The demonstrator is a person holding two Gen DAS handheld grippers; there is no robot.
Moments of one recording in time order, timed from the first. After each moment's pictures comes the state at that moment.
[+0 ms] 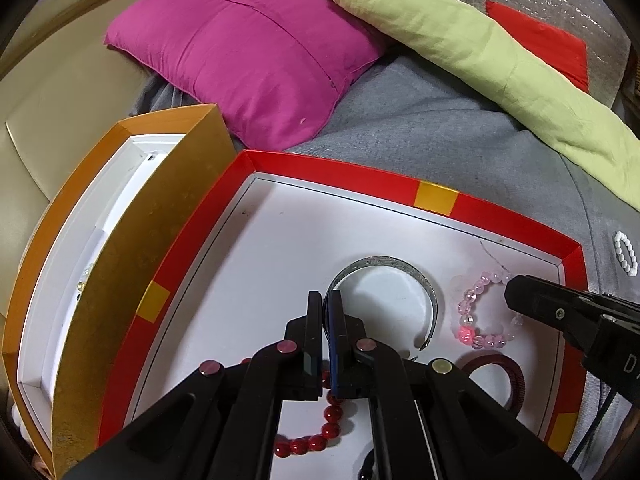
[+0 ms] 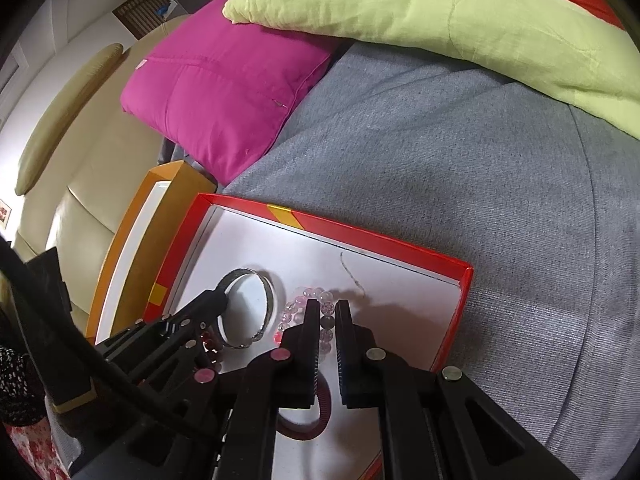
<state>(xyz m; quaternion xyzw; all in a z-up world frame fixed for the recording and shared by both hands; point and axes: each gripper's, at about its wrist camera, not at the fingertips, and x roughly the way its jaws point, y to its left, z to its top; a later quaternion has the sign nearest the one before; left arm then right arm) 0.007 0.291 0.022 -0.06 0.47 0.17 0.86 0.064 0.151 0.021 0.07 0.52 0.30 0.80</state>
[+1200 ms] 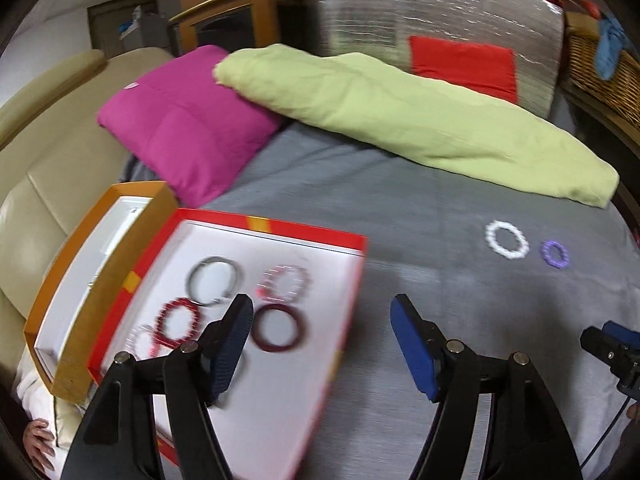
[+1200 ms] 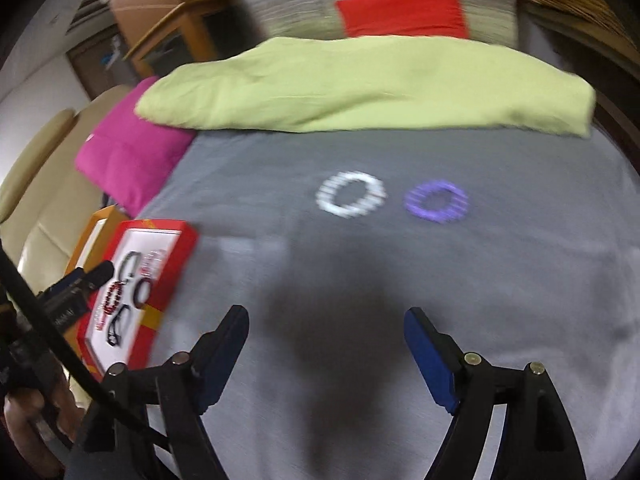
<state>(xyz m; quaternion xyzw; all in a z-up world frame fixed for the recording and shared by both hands) -0.050 0.124 0.103 -0.03 0.40 0.13 0.91 -0.038 -0.136 0.068 0.08 0.46 0.13 0.87</state>
